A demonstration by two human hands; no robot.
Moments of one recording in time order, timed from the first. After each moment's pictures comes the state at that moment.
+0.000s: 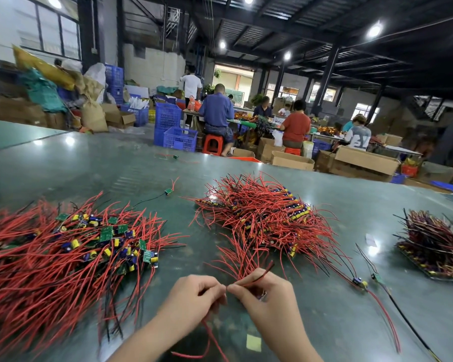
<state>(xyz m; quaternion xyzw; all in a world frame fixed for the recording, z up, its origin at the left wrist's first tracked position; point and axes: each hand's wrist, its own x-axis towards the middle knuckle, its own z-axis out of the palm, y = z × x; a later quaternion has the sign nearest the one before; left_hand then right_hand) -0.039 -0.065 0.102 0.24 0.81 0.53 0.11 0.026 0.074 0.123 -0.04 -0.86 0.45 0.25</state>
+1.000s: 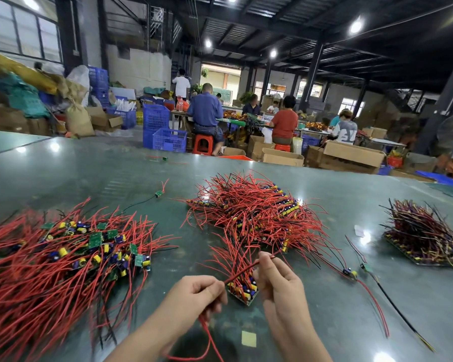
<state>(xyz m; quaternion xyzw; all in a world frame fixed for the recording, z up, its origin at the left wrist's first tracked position) -0.031 -0.063 0.108 0.23 0.71 0.63 0.22 0.017 0.088 0.118 -0.15 -0.48 0.82 0.27</state>
